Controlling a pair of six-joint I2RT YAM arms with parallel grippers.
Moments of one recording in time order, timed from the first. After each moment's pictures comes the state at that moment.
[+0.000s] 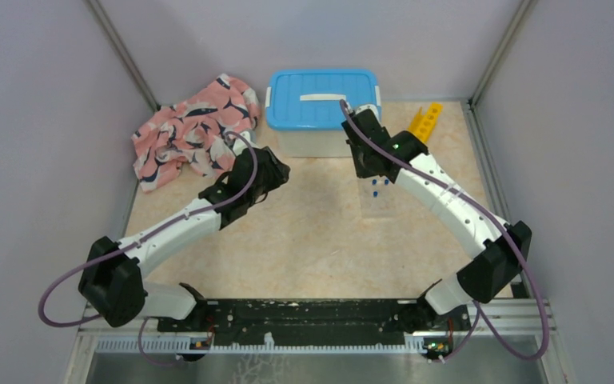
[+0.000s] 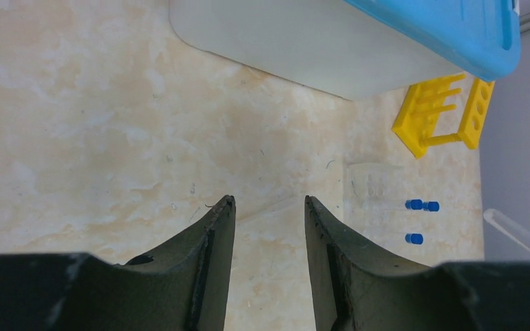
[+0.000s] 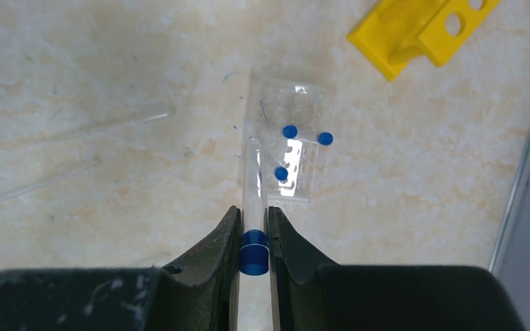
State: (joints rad) left arm -0.69 1.34 0.94 -0.07 -0.37 -0.84; right arm 0.65 1.47 1.53 -0.95 0.41 0.26
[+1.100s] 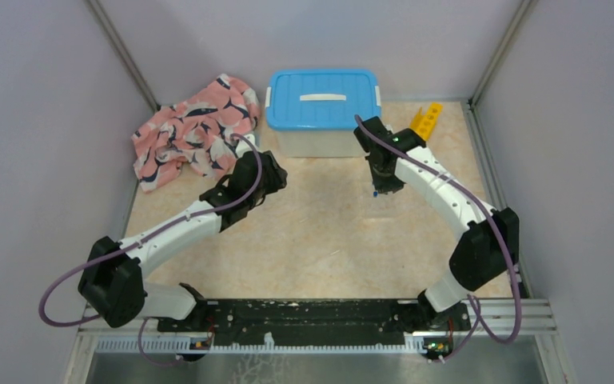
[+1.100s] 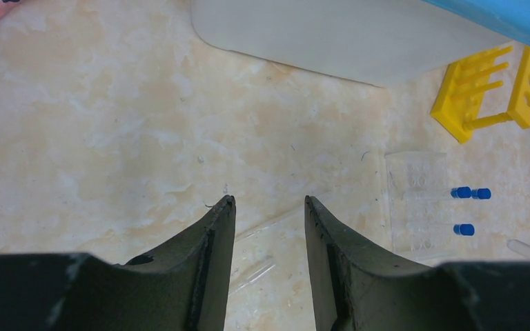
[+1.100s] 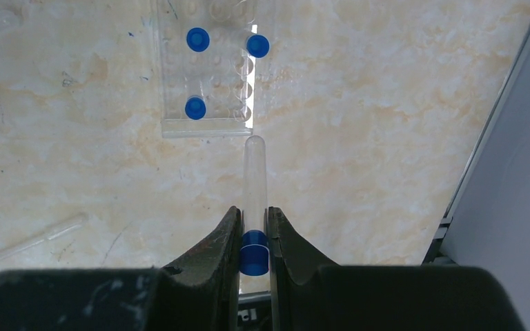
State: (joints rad) left arm -0.69 1.33 0.91 -0.06 -0.40 -0.70; right arm 0.51 1.55 1.45 -1.17 0.39 0.28
